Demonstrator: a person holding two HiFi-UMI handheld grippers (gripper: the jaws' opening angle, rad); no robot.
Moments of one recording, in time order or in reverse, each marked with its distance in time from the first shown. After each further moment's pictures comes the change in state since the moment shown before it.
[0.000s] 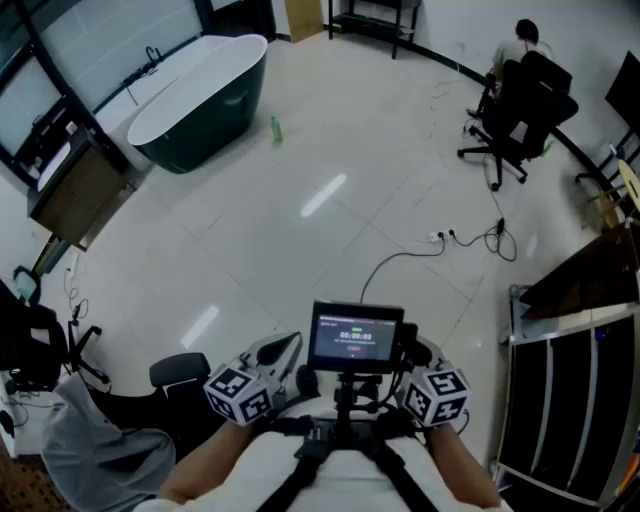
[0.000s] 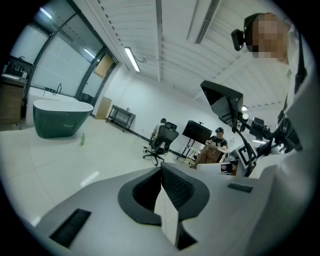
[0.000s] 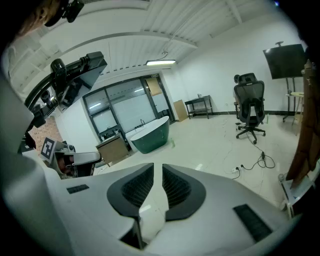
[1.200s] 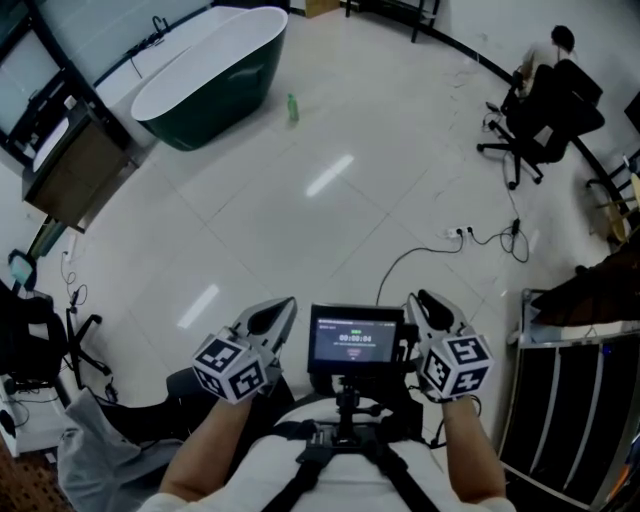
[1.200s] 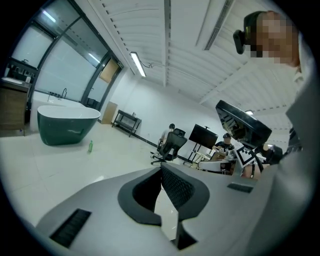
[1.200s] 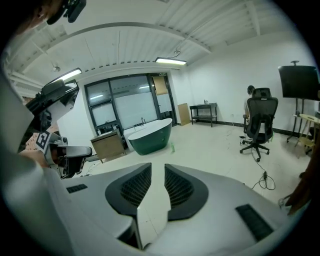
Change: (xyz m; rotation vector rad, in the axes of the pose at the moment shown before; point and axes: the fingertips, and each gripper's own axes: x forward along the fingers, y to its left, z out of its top) left arm -0.021 0.119 0.087 -0.002 -0.039 0.048; right arm 0.102 0.041 0.090 -0.132 -0.010 -0.039
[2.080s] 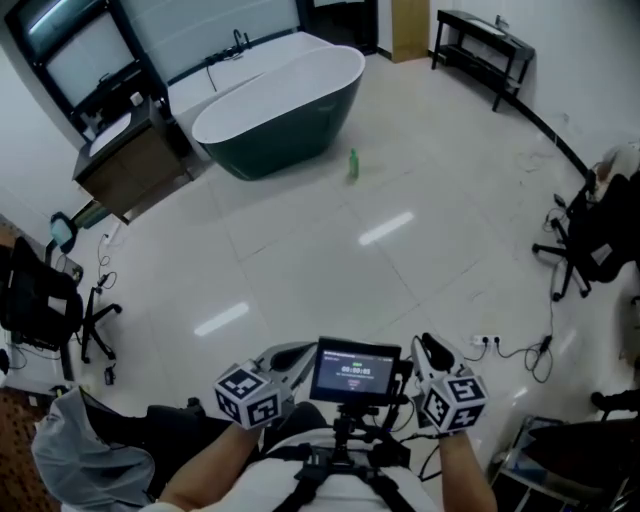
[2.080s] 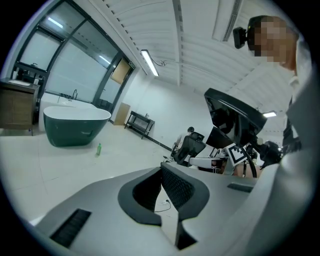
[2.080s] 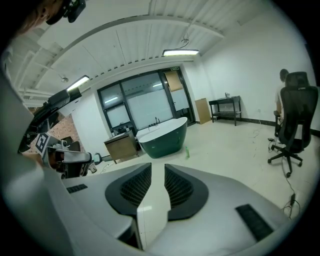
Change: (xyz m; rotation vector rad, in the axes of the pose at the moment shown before) left arm 0.158 0.048 0.062 -0.062 -0.015 0.163; right arm 0.166 -0.111 0.103 -0.044 0.038 0.252
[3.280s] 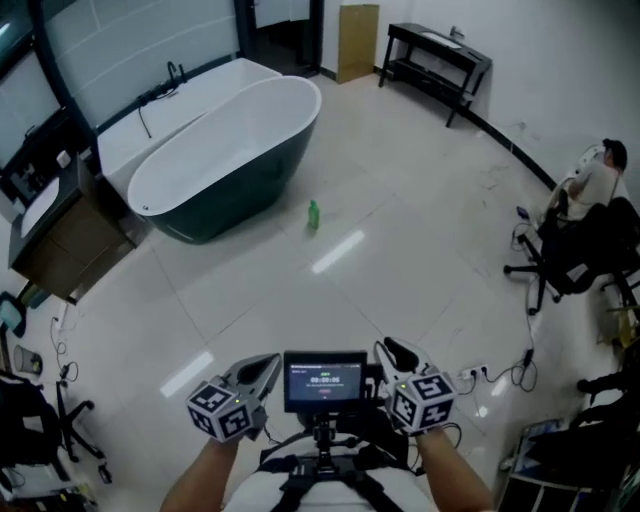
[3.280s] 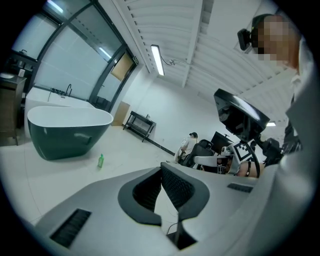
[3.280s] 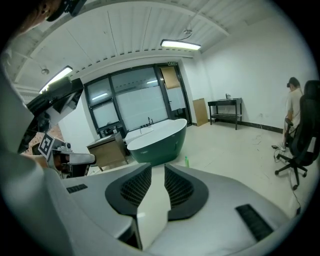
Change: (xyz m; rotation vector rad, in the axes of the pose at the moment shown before) left arm 0.078 0.279 0.156 -0.019 0.009 -0.089; right arm 0.267 0.036 0.147 -0.009 0.006 -0.098
